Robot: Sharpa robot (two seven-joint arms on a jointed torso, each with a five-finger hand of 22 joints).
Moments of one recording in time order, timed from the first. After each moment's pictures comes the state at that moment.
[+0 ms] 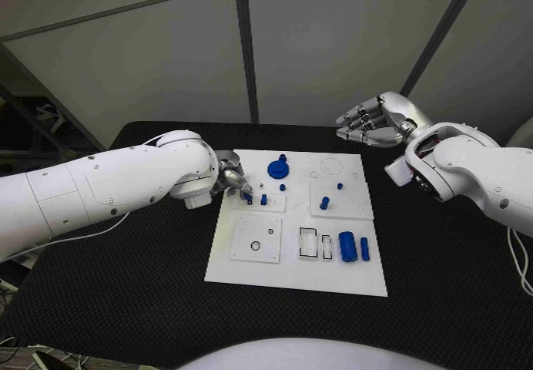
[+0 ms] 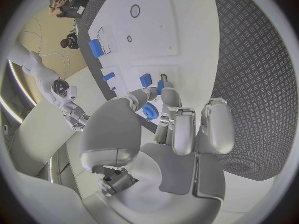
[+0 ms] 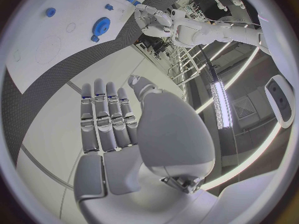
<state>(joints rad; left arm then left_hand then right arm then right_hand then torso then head) 1.29 -0.75 -0.04 1.43 -1.00 0.09 -0.61 1.08 -0.16 0.66 0.04 0.41 1.03 0.06 0.50 0.46 1.29 -0.02 0.97 0.70 1.47 -0.08 1.42 1.31 0.06 1.45 0.03 1.32 1.31 1.25 -0.78 0.07 1.40 -0.88 -0.34 0.13 1.42 -0.15 0.26 0.16 0.37 1.00 0.19 0.14 0.07 1.12 0.13 0.25 0.07 1.16 0.10 0.09 0.29 0.17 0.86 0.22 0.29 0.20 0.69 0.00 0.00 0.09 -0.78</state>
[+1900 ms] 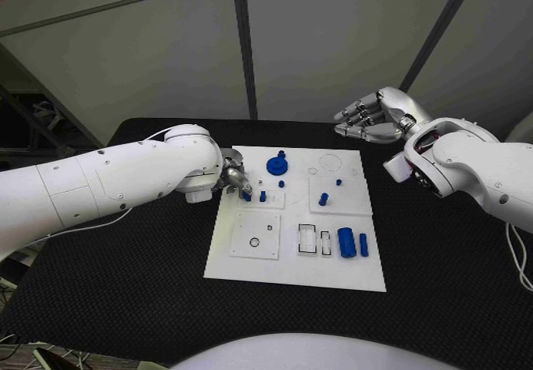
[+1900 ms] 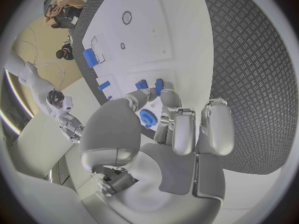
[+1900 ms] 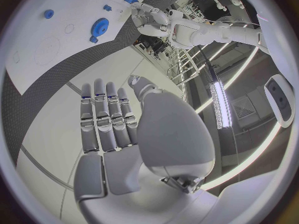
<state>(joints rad) 1.30 -0.70 -0.05 1.39 -1.06 0.17 -0.63 1.07 -0.15 0.66 0.04 0.42 1.03 0.05 0.52 0.47 1.30 -0.01 0.99 0.73 1.47 -0.08 1.42 1.31 0.06 1.46 0.03 1.33 1.31 1.25 -0.79 0.07 1.41 -0.88 -0.34 0.13 1.42 -0.15 0.26 0.16 0.38 1.00 0.19 0.14 0.07 1.12 0.13 0.25 0.07 1.16 0.10 0.09 0.29 0.17 0.86 0.23 0.29 0.20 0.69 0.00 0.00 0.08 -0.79</state>
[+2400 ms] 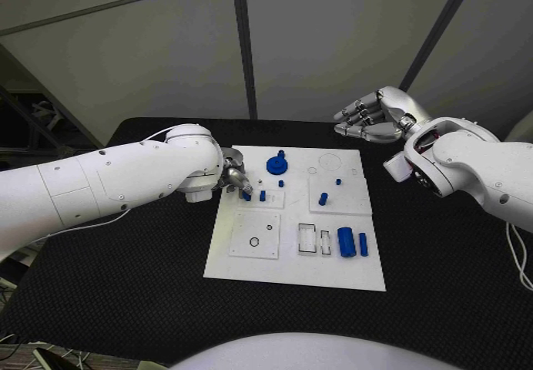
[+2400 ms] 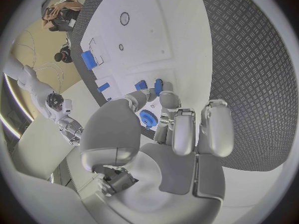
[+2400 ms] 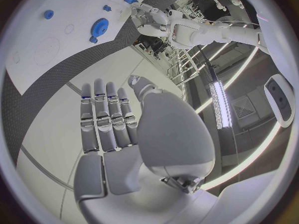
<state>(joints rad) 1.30 -0.70 -0.06 1.39 -1.09 0.18 -0.63 1.06 -0.16 0.65 0.03 0.42 1.04 0.04 0.53 0.47 1.32 -0.01 1.01 0.75 1.47 -0.08 1.43 1.31 0.06 1.46 0.03 1.35 1.31 1.25 -0.79 0.07 1.41 -0.88 -0.34 0.13 1.42 -0.15 0.26 0.16 0.38 1.00 0.19 0.14 0.07 1.12 0.13 0.25 0.07 1.16 0.10 0.09 0.29 0.17 0.86 0.23 0.29 0.20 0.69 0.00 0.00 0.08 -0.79</state>
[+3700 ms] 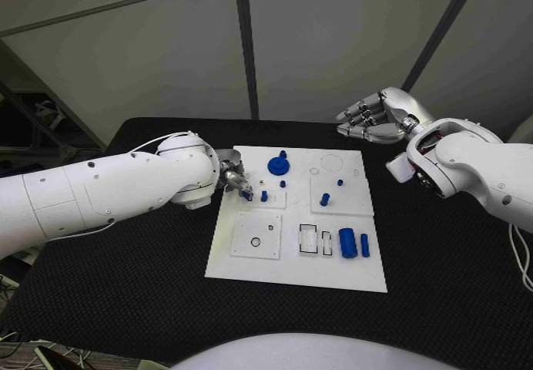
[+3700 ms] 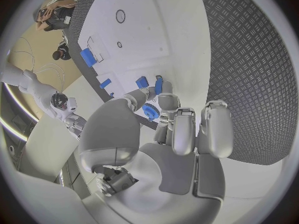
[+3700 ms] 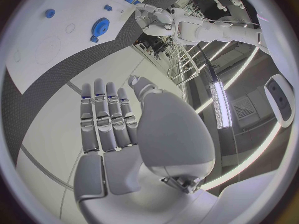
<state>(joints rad) 1.28 -0.77 -0.06 1.49 -1.15 0.03 -0.61 1.05 -0.16 0.66 0.01 0.42 1.05 0.03 0.54 0.47 1.34 -0.02 1.03 0.78 1.47 -0.09 1.43 1.31 0.06 1.46 0.02 1.37 1.31 1.25 -0.79 0.07 1.41 -0.88 -0.34 0.13 1.42 -0.15 0.26 0.16 0.38 1.00 0.19 0.14 0.07 1.12 0.13 0.25 0.07 1.16 0.10 0.09 0.28 0.17 0.86 0.23 0.29 0.20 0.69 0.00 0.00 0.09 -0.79</state>
